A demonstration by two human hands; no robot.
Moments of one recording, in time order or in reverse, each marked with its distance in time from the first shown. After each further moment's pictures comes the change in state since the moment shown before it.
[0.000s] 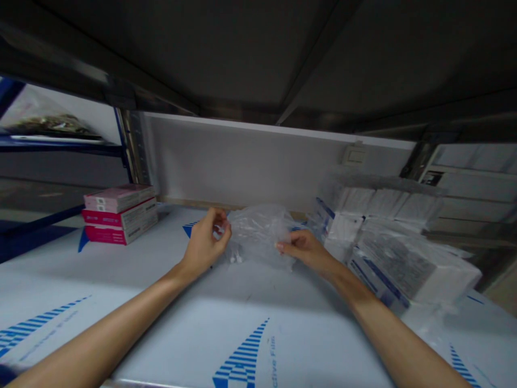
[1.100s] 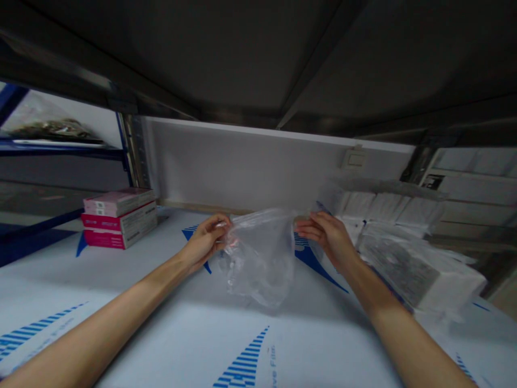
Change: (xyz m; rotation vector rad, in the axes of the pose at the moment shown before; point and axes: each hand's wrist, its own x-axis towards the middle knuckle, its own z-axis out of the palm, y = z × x) left_hand 0.011 -0.009 0.002 -0.967 -0.240 -0.623; right_hand 0.005 -0.024 -0.031 0.404 0.438 0.063
